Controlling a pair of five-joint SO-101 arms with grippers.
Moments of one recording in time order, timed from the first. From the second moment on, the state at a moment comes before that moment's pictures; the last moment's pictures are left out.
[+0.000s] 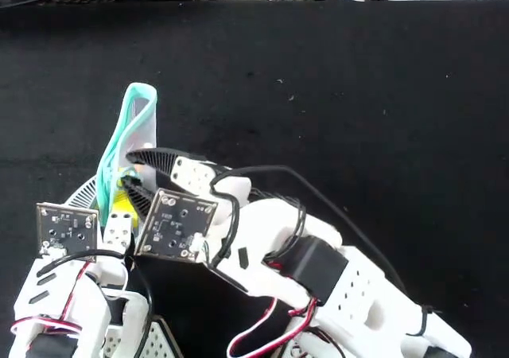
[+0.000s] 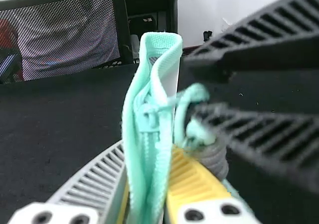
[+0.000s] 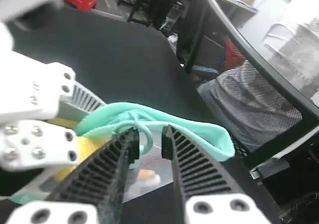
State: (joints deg) left arm 1.1 -103.6 58.1 71.2 -6.4; right arm -55.6 -51.0 34.9 39.7 28.3
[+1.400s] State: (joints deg) left arm 1.9 -103.6 58.0 71.3 -7.7; right arm -47.4 -48.0 36.0 34.1 26.7
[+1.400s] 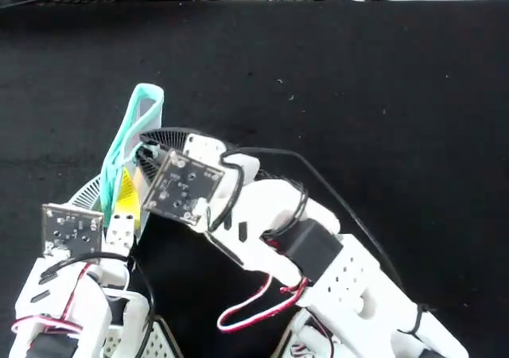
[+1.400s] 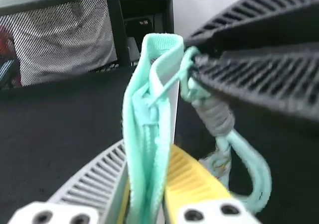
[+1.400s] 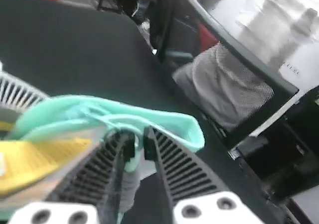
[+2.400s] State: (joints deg) left arm 2.1 -103.5 58.1 71.3 -7.7; right arm -35.7 -48.5 37.8 26.2 23.4
